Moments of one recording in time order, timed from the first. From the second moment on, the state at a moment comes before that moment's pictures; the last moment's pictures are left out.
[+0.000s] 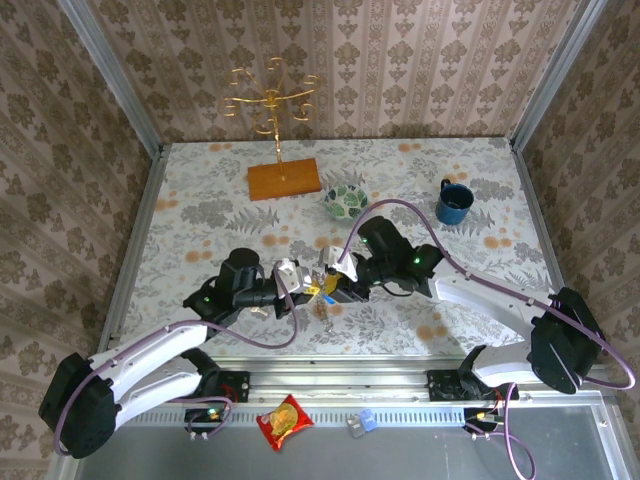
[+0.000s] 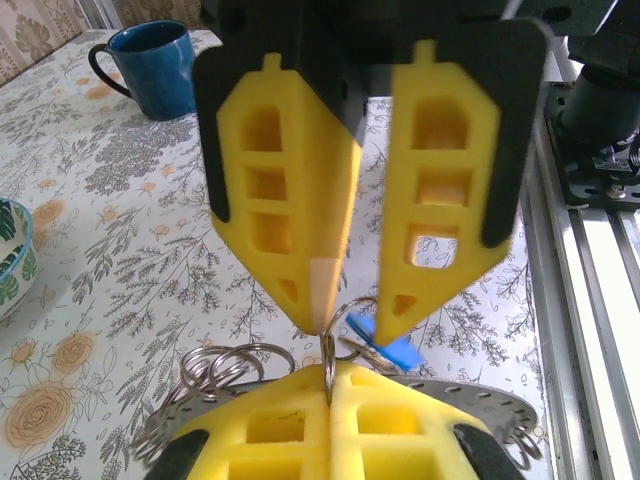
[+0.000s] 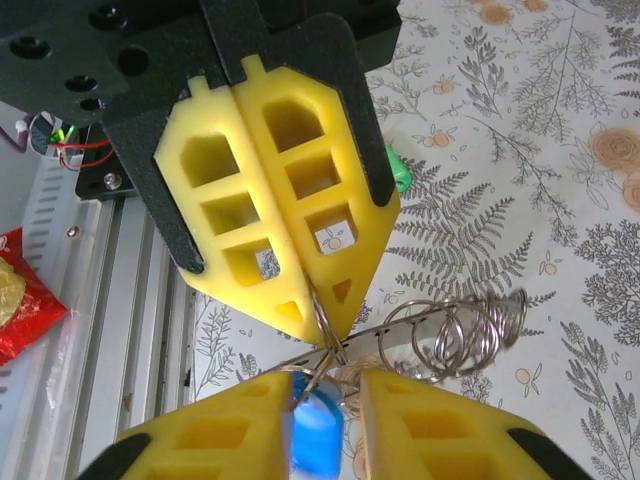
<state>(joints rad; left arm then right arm) -0.74 0.93 0.44 0.05 0.61 0.35 0.76 1.34 0.91 -0.36 -0.56 -0.40</state>
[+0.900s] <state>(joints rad) -0.77 0.88 0.35 0.16 0.58 0.31 0.74 1.30 0.76 -0.17 -0.59 -0.32</state>
